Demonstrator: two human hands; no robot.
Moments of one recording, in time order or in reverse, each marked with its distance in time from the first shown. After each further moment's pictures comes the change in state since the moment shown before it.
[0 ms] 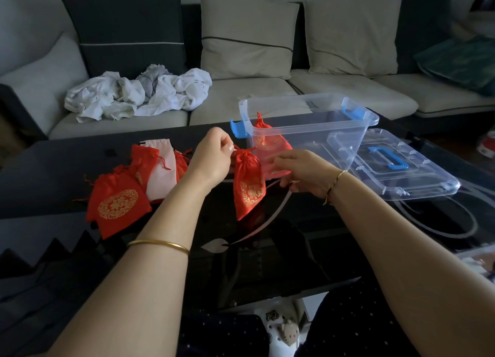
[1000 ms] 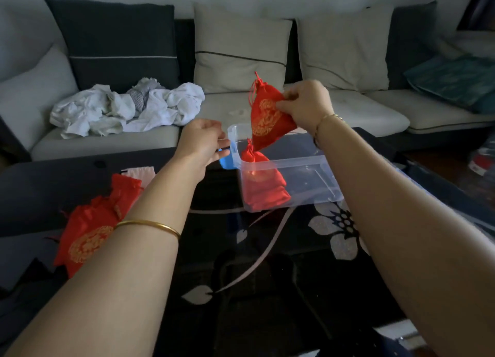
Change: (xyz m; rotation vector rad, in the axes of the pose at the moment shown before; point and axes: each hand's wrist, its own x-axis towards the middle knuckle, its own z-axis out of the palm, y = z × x) left_hand 0.076 0.050 -0.006 -0.671 0.036 -0.300; right_hand 0.082 -0.106 -0.074 -0.477 0.565 -0.389
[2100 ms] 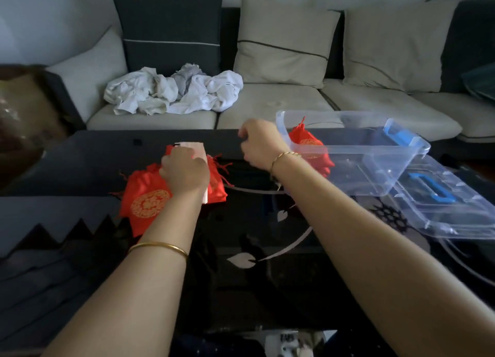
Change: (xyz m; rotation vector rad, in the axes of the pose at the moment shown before) left_hand -0.030 -0.067 -0.110 0.695 0.583 -0.054; right_hand -0.099 -0.095 0.110 -0.138 -0.388 -0.164
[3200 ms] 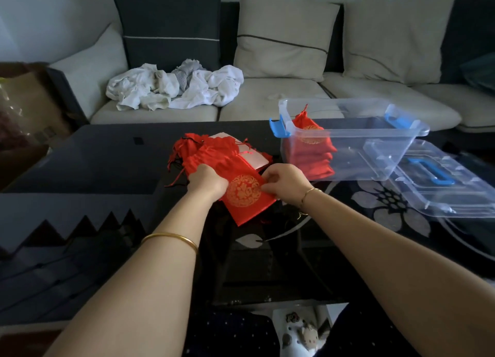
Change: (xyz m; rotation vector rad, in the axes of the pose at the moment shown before) left_hand -0.027 -0.030 0.007 0.111 -0.441 0.007; right_hand -0.061 0.068 0.047 0.224 -0.164 0.155
